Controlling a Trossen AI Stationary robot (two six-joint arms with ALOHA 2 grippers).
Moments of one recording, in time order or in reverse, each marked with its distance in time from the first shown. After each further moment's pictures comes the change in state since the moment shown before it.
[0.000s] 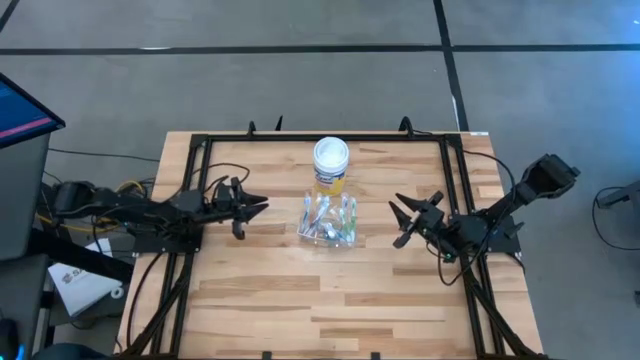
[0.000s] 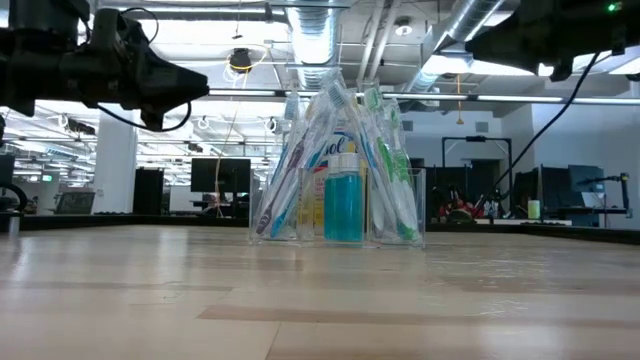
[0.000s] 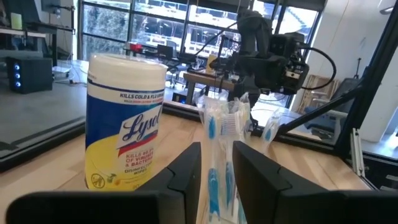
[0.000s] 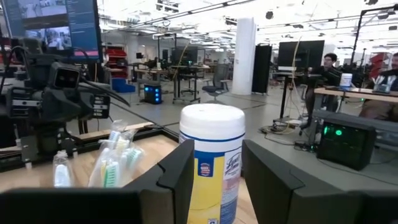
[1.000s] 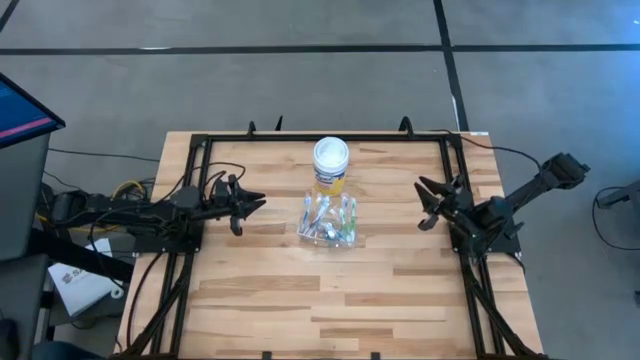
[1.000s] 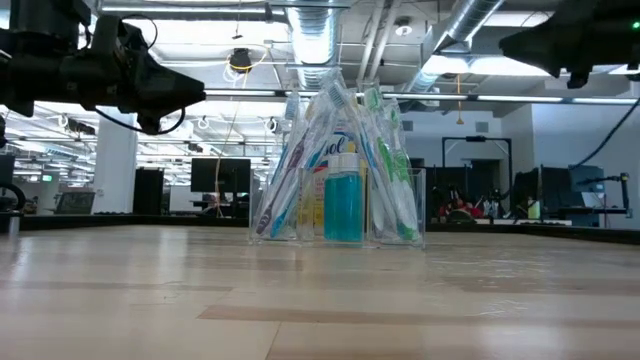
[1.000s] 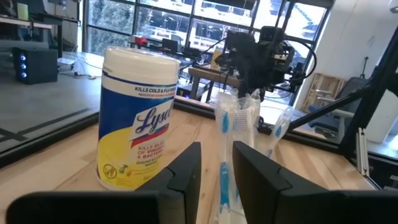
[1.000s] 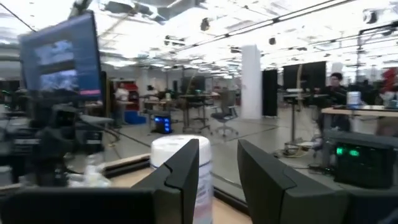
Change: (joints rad) left arm 0.087 -0.131 0.000 -0.160 0.070 -0.028; right arm -0.057 -0.583 -0.212 -0.140 -0.142 -0.142
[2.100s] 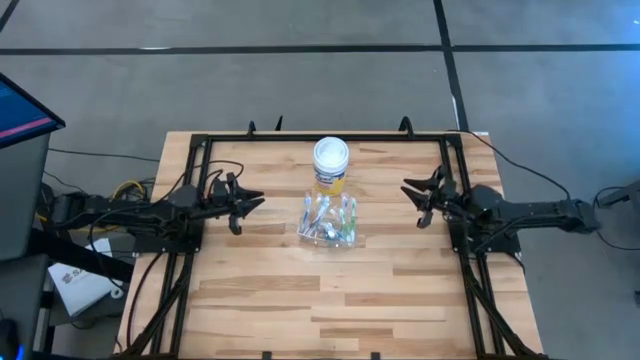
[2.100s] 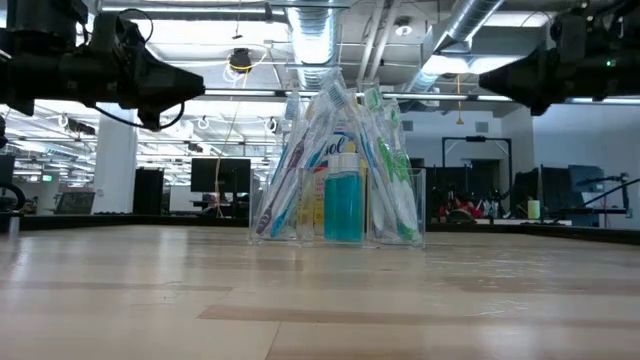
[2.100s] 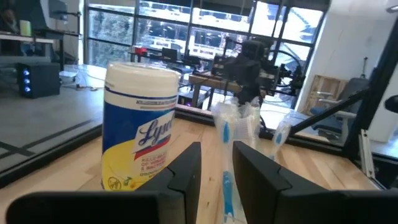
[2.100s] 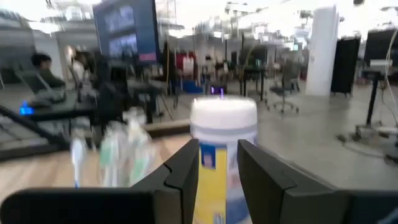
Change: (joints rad) left arm 0.013 -0.027 0.000 0.006 0.006 0.045; right arm -0.552 -0.386 0.045 -0.902 -0.766 0.482
